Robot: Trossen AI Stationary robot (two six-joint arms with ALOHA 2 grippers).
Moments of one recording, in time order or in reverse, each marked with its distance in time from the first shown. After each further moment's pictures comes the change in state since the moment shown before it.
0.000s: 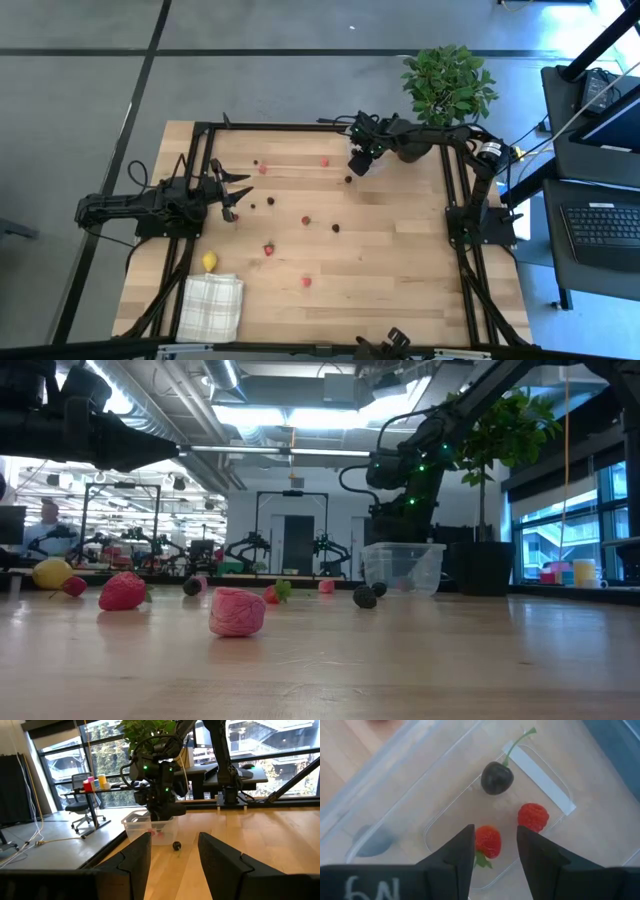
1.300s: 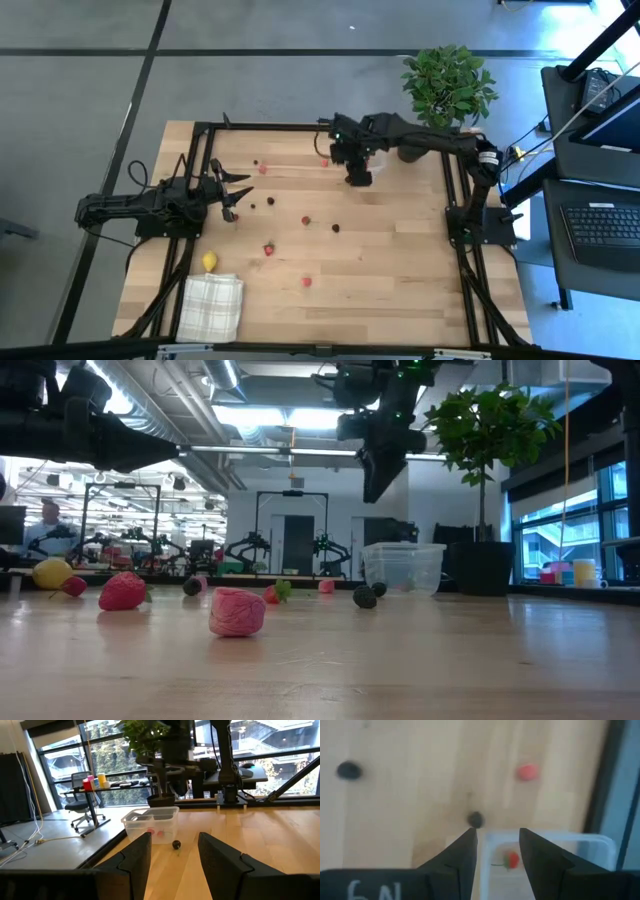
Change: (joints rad) left arm 0.000 0.000 0.000 -0.006 0.000 -0.005; right arm 0.270 -0.001 0.460 -0.486 -0.010 -0.588
